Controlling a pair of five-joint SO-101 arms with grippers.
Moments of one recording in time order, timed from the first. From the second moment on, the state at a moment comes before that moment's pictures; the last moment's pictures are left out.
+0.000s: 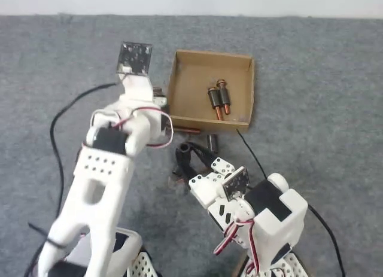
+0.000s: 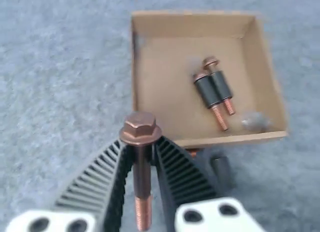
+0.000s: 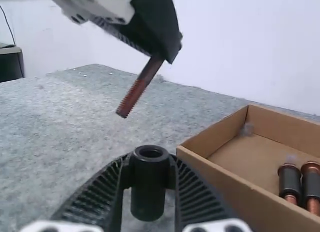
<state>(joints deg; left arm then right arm) 7.5 -33.4 40.7 49.7 10.6 -43.1 15.3 92.1 -97.8 -1.5</state>
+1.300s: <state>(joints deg) 15.6 -72.9 79.6 31.1 21.5 -45.6 15.3 92.1 -93.0 -1.5</state>
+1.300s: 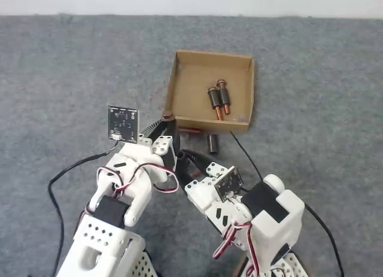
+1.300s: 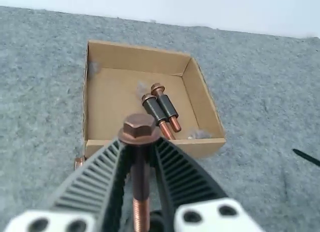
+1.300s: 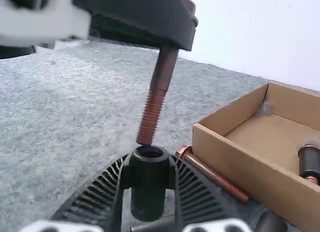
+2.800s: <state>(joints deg) 18.8 -74.2 84.1 30.5 21.5 -45.7 15.4 92.1 -92.9 -1.5</state>
